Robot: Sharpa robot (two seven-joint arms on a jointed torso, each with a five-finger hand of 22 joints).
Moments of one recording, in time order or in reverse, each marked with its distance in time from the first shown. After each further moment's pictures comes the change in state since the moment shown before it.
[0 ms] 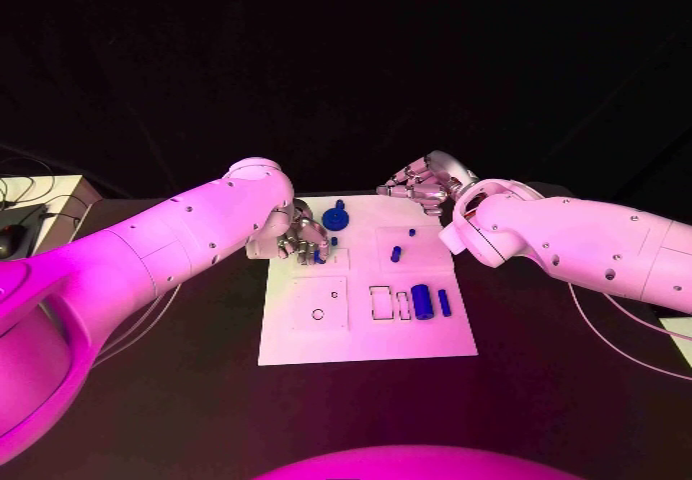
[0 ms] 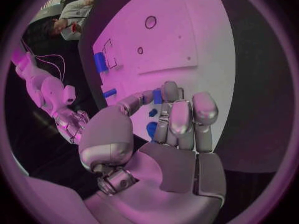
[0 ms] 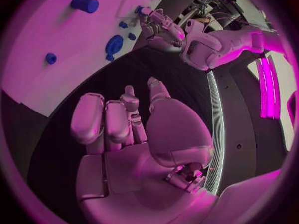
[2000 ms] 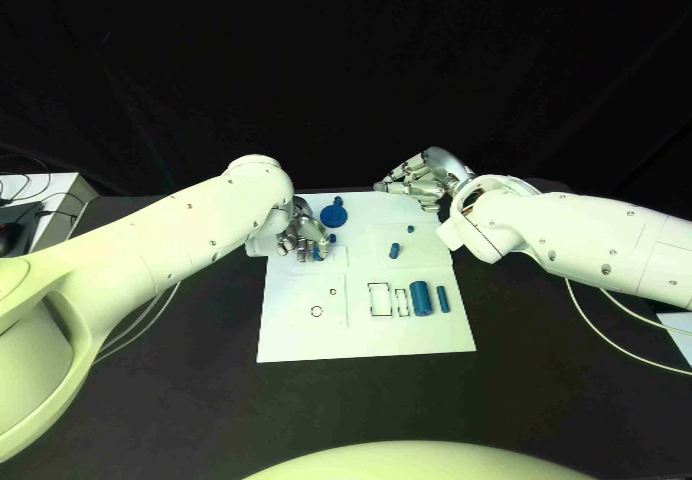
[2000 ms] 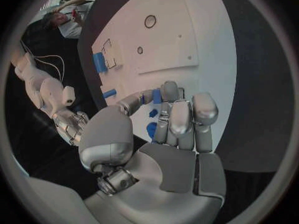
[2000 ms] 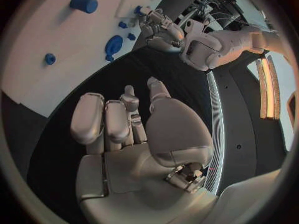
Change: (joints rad) left arm 0.002 0.010 -0.011 -0.013 0.000 0.001 0.006; left_hand 0.004 -0.004 -0.008 -0.008 0.000 0.015 -0.003 -0.008 -0.004 0.000 0.000 -0.008 0.001 0.000 0.000 0.000 0.003 0.000 0.000 0.000 0.000 -0.001; right arm 0.000 0.005 0.000 -0.003 -0.001 0.002 0.001; right_hand 0.000 0.000 0.000 0.000 0.000 0.000 0.000 0.000 0.000 0.000 0.000 0.000 -0.001 0.000 0.000 0.000 0.000 0.000 0.000 0.000 0.000 0.000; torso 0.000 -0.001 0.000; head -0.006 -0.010
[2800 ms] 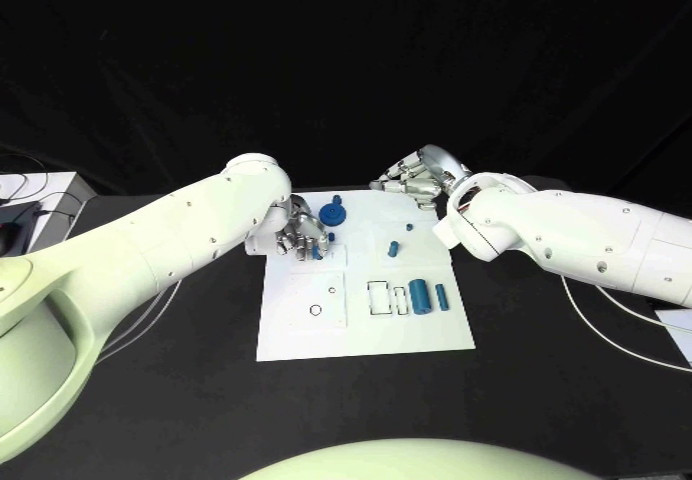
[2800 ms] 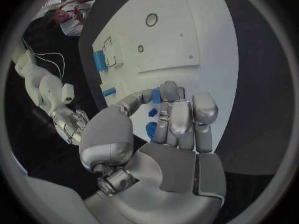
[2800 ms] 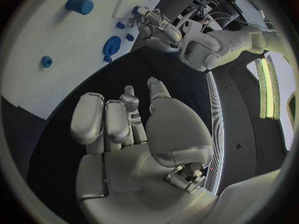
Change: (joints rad) left arm -0.003 0.012 0.002 -0.025 0.016 0.002 0.000; left_hand -0.019 0.019 -0.042 -0.041 0.057 0.007 -0.012 0.000 0.014 0.000 0.000 0.000 0.003 0.000 0.000 0.000 0.009 0.000 -0.003 0.003 -0.011 -0.009; right arm 0.001 0.006 0.000 0.001 0.000 0.000 0.000; right_hand 0.000 0.000 0.003 -0.003 0.000 0.000 0.000 0.000 -0.001 0.000 0.000 0.000 0.000 0.000 0.000 0.000 -0.001 0.000 0.000 0.000 0.000 0.000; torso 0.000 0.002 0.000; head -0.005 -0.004
